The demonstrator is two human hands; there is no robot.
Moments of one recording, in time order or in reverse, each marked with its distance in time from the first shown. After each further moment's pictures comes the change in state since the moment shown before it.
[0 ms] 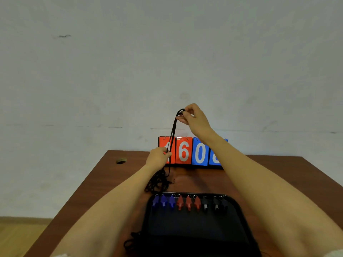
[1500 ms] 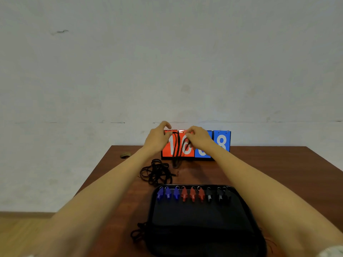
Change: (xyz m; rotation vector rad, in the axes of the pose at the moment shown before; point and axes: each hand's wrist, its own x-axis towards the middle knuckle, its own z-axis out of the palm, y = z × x) left_hand -0.012 0.030 -0.042 -0.045 0.101 0.236; right_hand -0.034 0.051 -0.003 -0.471 -0.088 0.340
